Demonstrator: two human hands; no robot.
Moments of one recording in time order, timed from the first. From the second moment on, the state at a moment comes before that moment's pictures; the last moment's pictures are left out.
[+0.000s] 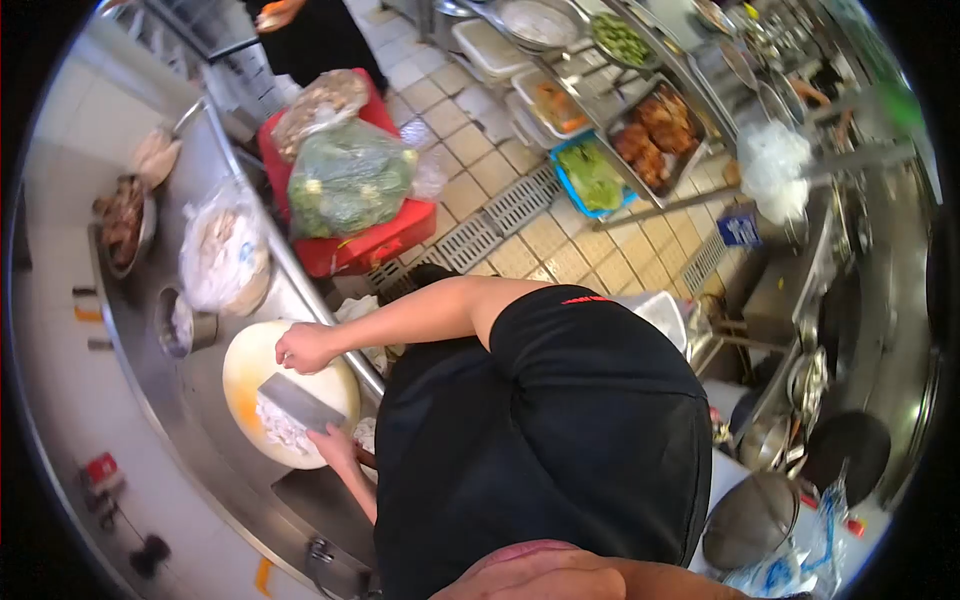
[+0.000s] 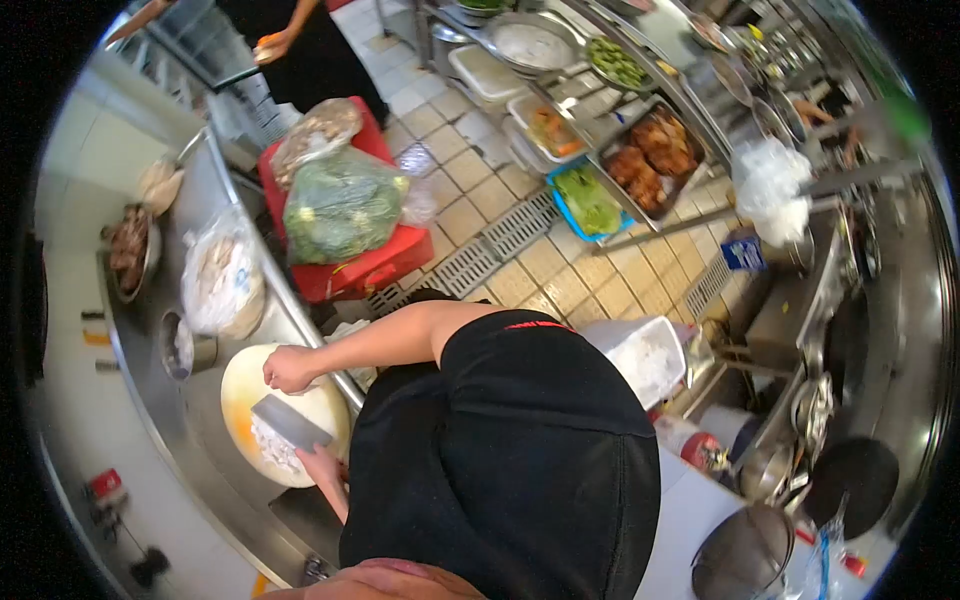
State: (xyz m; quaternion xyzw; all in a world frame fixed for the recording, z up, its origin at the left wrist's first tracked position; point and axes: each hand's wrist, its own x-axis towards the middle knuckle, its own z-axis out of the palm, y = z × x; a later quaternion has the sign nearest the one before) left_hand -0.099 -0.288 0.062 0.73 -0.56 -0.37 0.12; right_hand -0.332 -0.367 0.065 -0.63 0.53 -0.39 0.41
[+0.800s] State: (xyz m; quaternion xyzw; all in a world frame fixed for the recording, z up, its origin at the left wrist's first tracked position) left_hand -0.139 -0.283 0.107 0.83 -0.48 -0.28 0.05; right_hand -0.332 -0.415 0.042 -0.86 0.44 -0.20 0.18
